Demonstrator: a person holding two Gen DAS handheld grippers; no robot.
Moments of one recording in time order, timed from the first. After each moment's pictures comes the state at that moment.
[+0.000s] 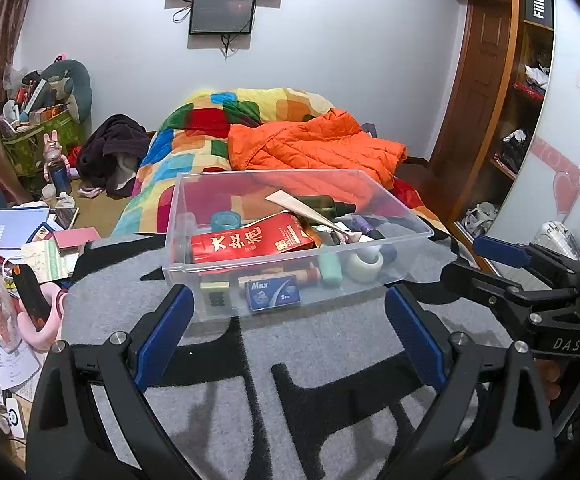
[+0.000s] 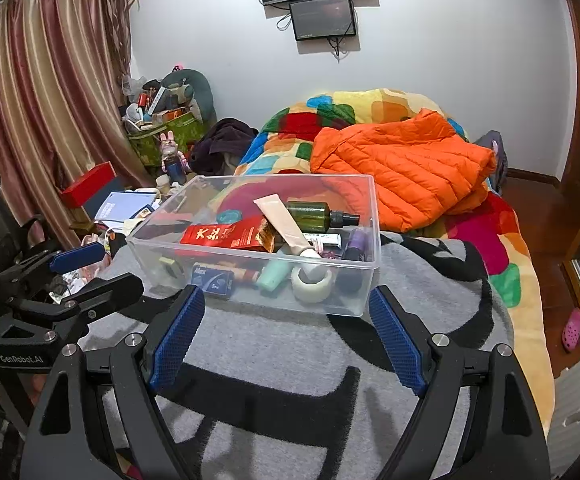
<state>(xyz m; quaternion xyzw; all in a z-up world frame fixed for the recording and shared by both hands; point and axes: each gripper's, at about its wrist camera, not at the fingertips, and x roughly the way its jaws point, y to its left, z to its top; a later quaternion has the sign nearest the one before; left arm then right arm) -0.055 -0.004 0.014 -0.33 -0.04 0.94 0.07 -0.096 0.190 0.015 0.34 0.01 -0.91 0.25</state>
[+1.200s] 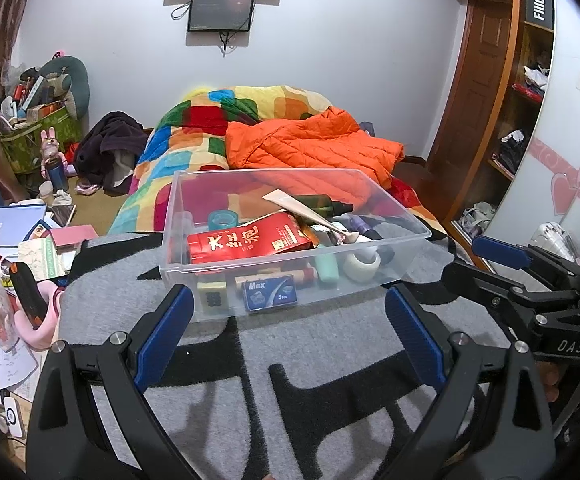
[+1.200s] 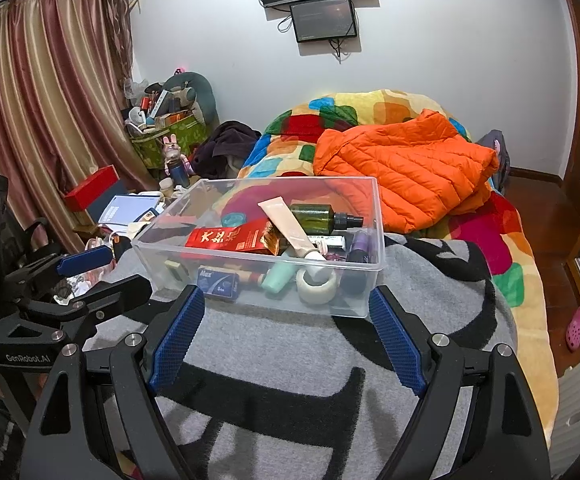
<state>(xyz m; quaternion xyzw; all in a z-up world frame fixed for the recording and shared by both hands) -0.057 -0.003 0.015 -0.34 -0.04 0.94 0.07 -0.093 0.188 0.018 0.33 0.00 -0.91 0.26</state>
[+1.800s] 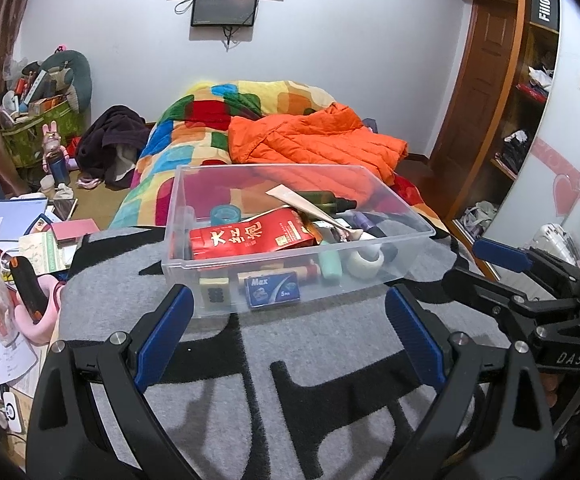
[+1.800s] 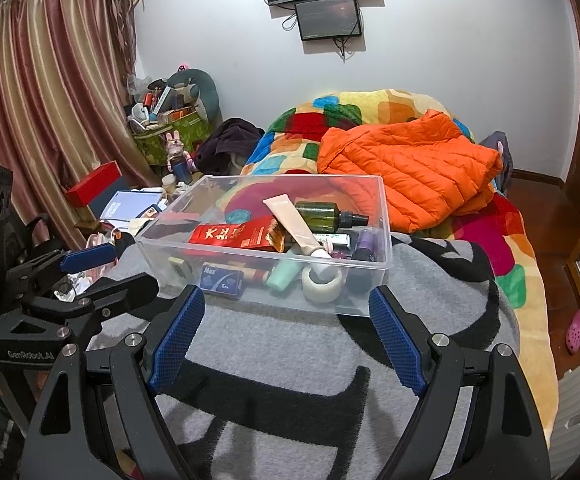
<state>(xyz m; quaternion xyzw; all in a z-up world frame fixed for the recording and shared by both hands) -0.060 -0.004 0.014 -0.35 -0.05 0.93 0.07 -0.091 0.182 0.017 0.33 0.01 -0.91 0.26</state>
